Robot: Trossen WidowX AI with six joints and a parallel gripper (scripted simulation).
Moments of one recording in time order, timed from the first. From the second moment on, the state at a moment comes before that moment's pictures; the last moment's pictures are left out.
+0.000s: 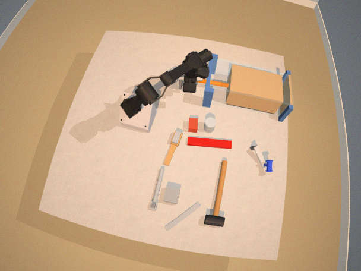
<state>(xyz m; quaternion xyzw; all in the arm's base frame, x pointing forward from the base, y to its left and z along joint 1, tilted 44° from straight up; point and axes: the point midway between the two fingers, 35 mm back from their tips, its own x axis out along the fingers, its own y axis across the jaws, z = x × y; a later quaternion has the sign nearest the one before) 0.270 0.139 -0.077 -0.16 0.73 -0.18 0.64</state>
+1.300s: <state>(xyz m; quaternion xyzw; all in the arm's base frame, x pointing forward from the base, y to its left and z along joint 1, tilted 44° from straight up) 0.269 0.136 -0.079 0.08 0.74 0.04 0.67</state>
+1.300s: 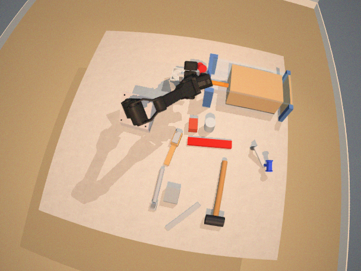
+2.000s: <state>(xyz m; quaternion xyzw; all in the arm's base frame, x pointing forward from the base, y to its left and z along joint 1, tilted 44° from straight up) 0.270 0.135 -0.078 0.20 0.71 0.15 0.66</state>
